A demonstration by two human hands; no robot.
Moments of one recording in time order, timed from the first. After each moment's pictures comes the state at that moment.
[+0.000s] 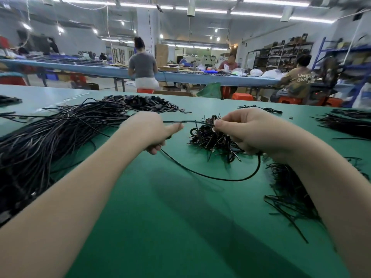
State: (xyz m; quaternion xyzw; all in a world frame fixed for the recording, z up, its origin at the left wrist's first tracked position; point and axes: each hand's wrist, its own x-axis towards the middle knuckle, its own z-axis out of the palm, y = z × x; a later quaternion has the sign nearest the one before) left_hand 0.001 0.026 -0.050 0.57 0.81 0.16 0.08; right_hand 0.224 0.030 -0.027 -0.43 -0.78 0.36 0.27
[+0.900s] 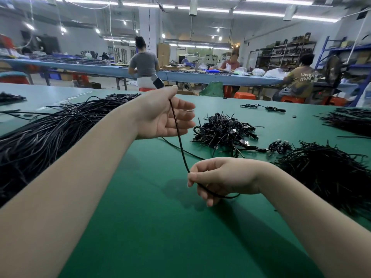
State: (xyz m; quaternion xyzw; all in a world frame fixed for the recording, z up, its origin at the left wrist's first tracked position) left_hand -0.002 0.018 -0.029 0.50 0.48 0.47 0.54; right_hand 0.195 0.026 -0.101 -0.31 -0.74 0.59 0.01
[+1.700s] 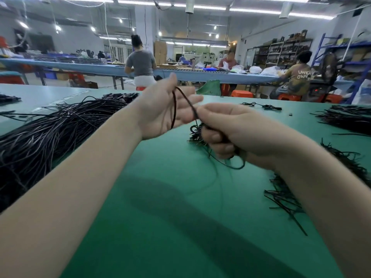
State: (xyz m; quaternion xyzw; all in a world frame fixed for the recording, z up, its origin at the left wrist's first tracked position) left_hand 0.021 0.002 -0.021 0.52 0.39 0.50 0.56; right_hand 0.202 -0.002 -0.029 -0.25 -0.74 0.57 0.26
